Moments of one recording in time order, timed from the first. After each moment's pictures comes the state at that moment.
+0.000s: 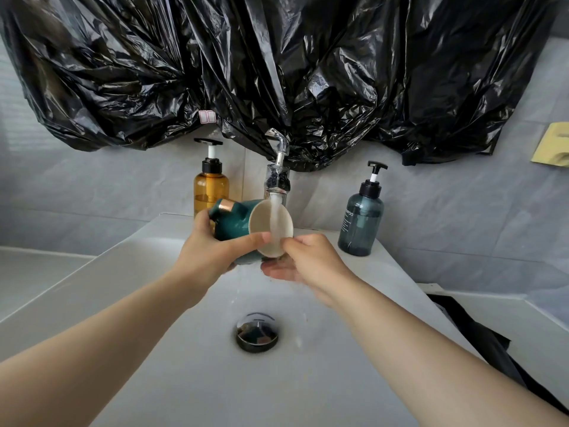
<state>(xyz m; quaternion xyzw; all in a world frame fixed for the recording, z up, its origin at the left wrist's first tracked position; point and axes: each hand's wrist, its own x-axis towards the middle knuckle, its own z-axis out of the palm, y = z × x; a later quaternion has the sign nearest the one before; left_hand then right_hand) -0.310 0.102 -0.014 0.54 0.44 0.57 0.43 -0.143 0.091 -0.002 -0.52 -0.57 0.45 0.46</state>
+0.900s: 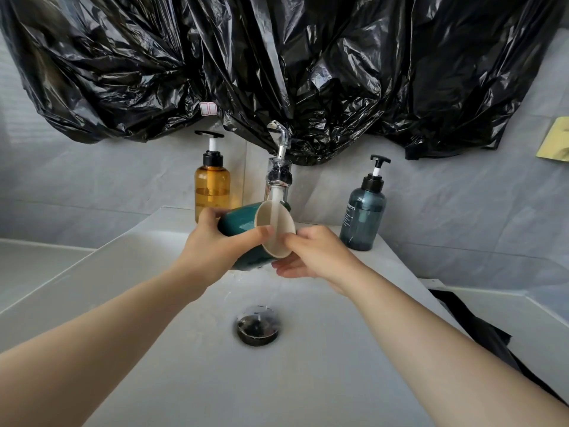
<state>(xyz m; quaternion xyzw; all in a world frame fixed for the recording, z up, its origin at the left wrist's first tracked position) -0.304 0.098 -0.014 0.56 0.49 0.55 0.39 -0.135 0.089 0.009 -0.54 -0.58 0.46 0.40</state>
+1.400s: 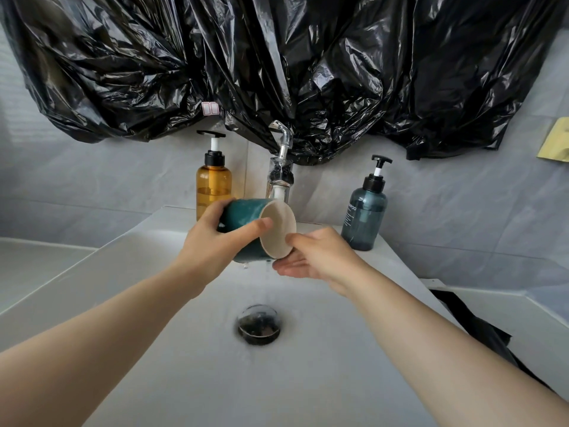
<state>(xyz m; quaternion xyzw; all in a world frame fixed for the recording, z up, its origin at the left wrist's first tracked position) -0.309 0.100 -0.016 0.58 0.47 0.55 0.37 -0.134 0.087 0.008 -0.53 -0.54 0.49 0.43</state>
